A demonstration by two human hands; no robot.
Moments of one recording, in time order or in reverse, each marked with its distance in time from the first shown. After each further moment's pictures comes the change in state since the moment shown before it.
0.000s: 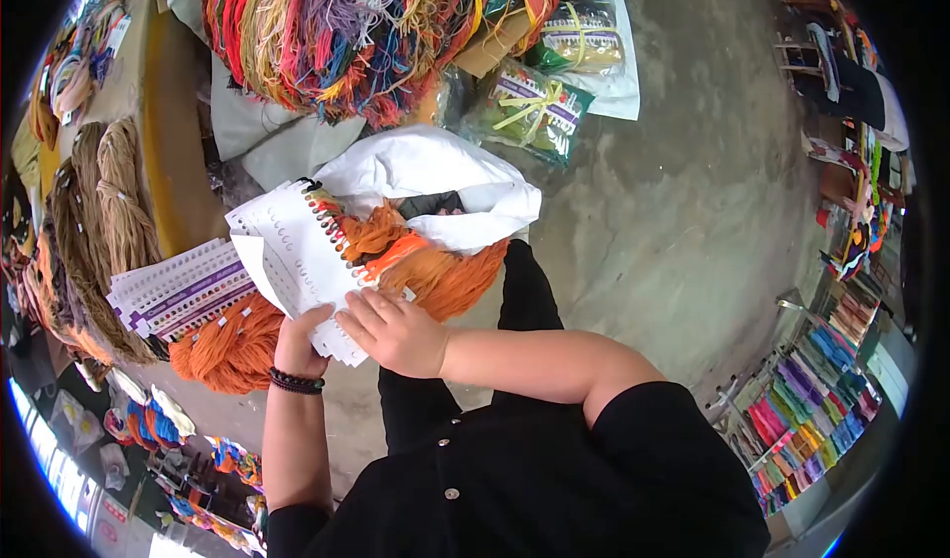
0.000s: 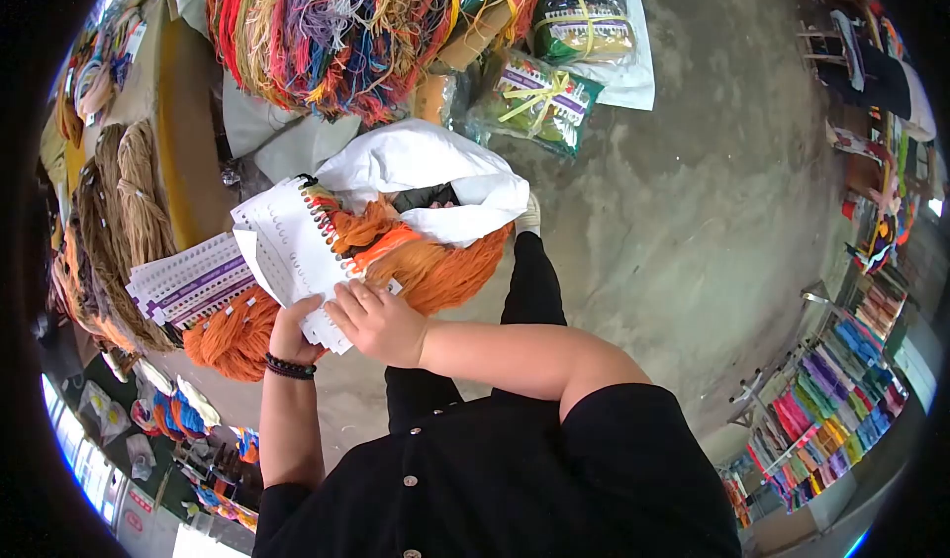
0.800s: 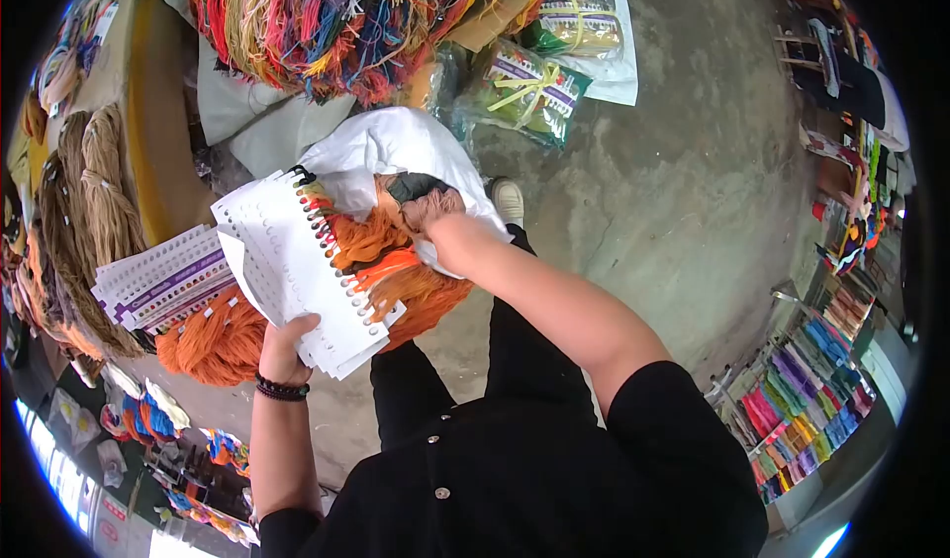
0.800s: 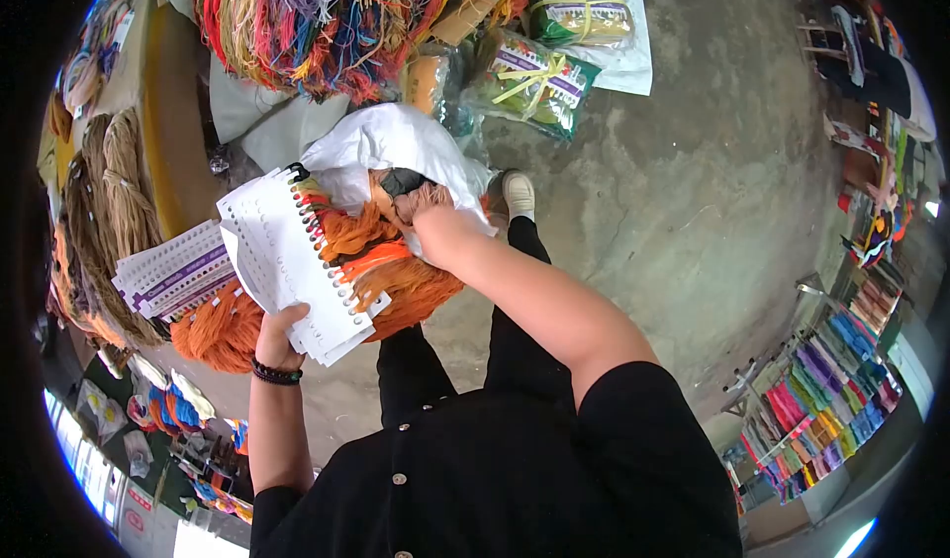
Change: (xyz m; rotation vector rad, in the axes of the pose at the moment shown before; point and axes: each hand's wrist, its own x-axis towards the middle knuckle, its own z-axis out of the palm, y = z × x) left_hand -0.021 -0.007 -0.007 0.052 -0.017 0.049; right_hand -0.033 0.121 0.016 0.119 -0.682 0.667
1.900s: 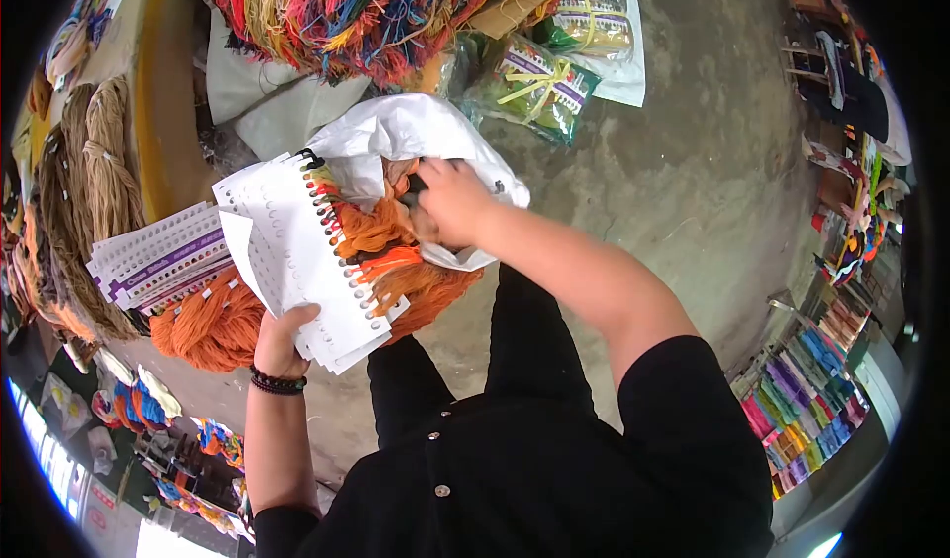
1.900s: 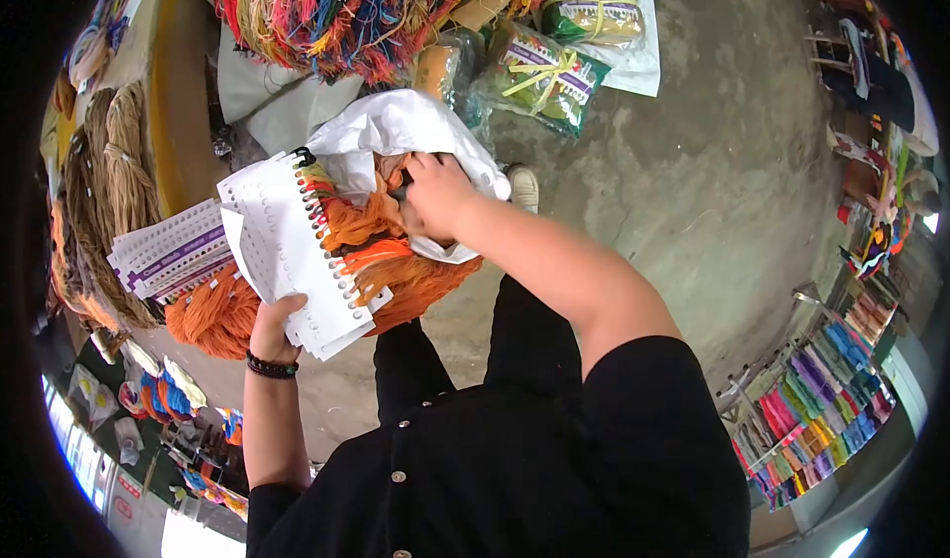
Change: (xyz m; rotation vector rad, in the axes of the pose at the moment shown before) left_hand -0.010 0.002 -0.004 0.008 0.010 0.017; right_hand 0.017 -0.011 -0.033 -0.313 0.115 -0.343
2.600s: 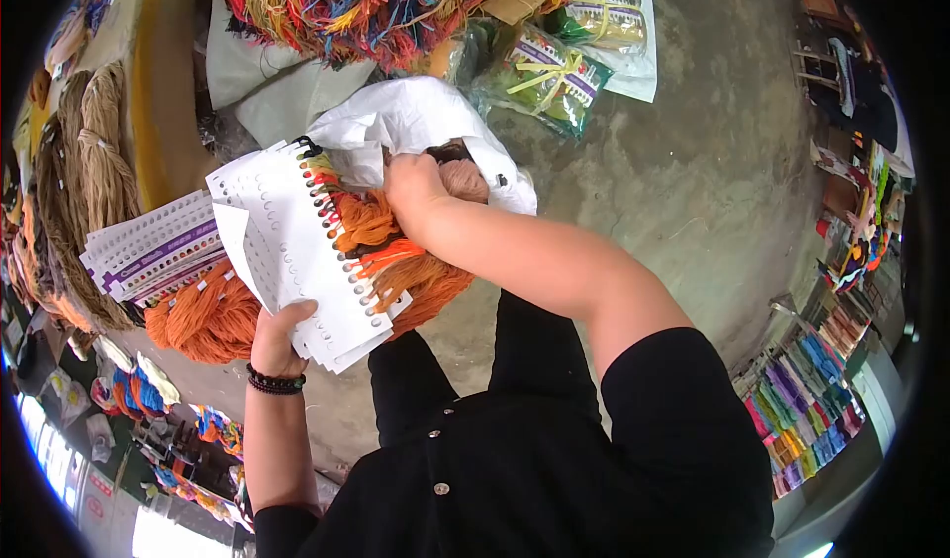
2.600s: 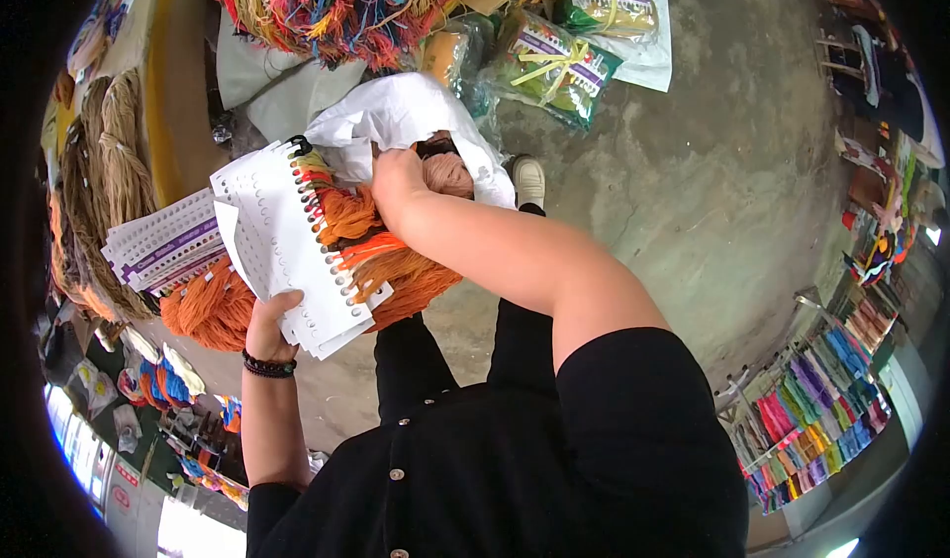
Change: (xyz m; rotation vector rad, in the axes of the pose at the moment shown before) left_hand -0.004 -0.002 0.003 -0.015 0.014 -0.011; right_hand 0.069 -0.045 0.036 -0.400 -0.302 0.188
